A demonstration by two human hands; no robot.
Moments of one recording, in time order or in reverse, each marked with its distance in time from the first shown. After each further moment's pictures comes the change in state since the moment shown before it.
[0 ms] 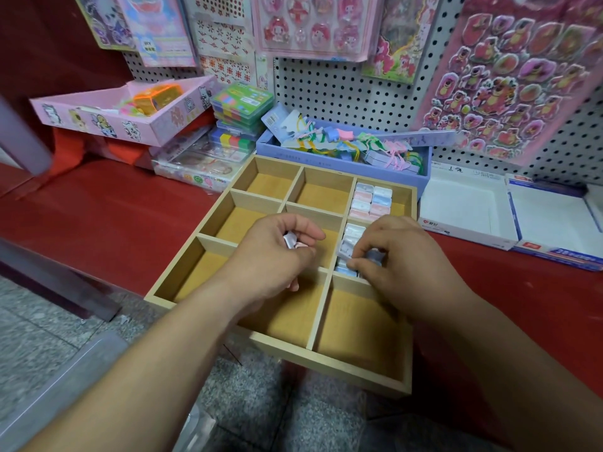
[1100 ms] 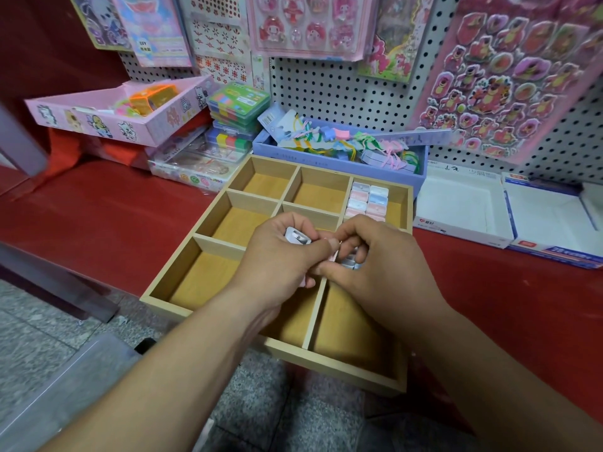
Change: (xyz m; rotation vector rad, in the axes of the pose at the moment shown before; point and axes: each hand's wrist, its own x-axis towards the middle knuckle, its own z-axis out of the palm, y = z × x) left_hand -0.006 0.005 0.019 -0.256 0.056 -0.022; right_hand -0.008 -0.030 0.012 0.173 0.185 0.011
